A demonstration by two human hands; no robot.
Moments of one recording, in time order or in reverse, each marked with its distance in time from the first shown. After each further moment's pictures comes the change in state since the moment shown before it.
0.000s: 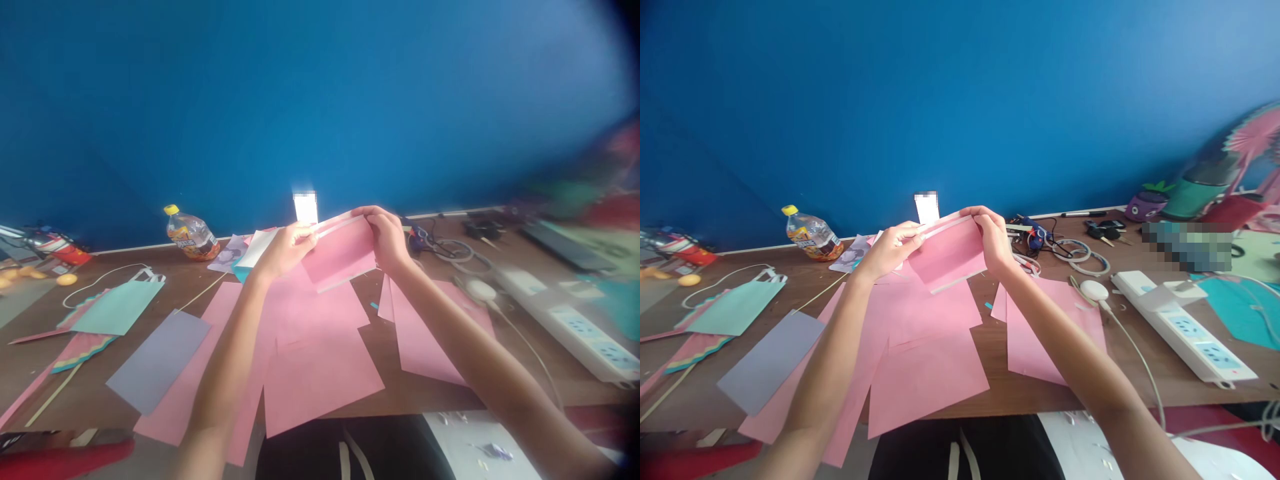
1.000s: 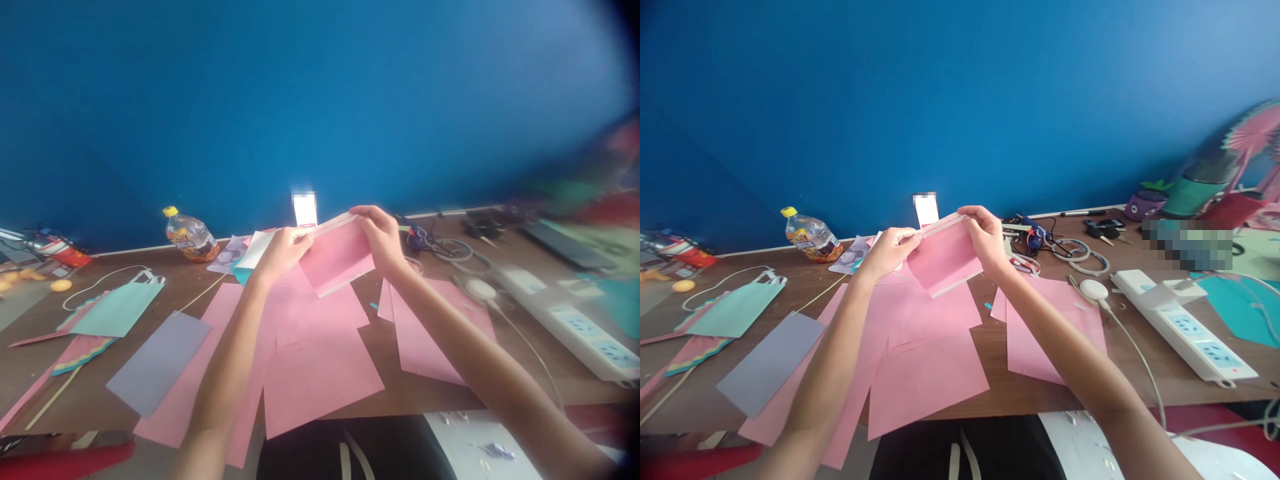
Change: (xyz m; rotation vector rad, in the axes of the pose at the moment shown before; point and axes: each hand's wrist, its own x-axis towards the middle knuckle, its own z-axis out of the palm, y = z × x) left_hand -0.001 -0.008 0.002 0.073 0.033 -0.090; right_hand -0.008 -0.009 0.008 -0.056 0.041 -0.066
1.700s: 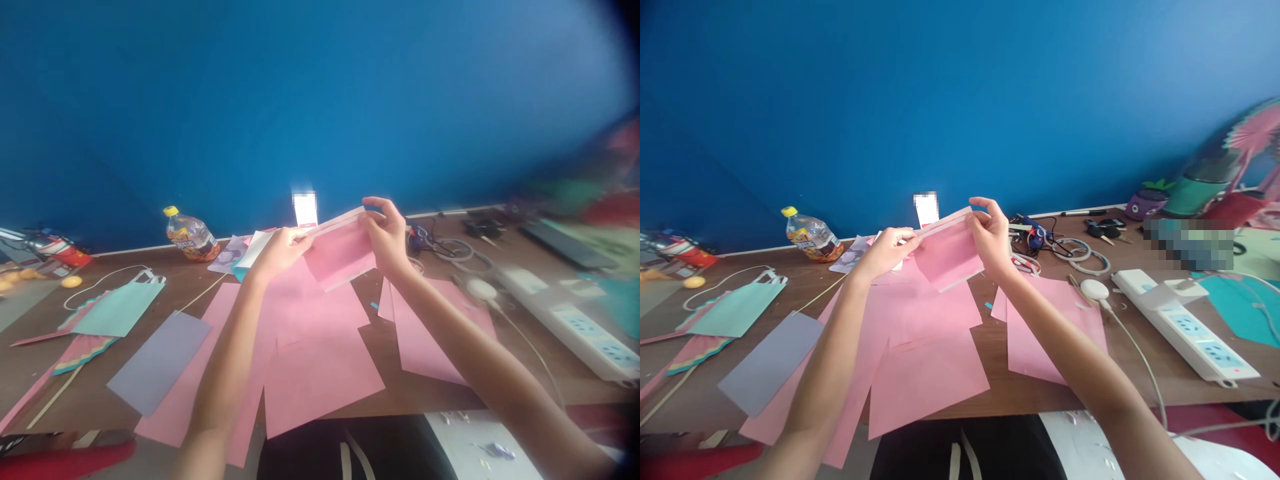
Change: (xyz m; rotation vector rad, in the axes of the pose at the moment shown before) left_hand 0.001 -0.005 -0.006 -0.033 -0.019 -0.008; right_hand -0.003 0.000 -0.002 -0.012 0.037 -0.037
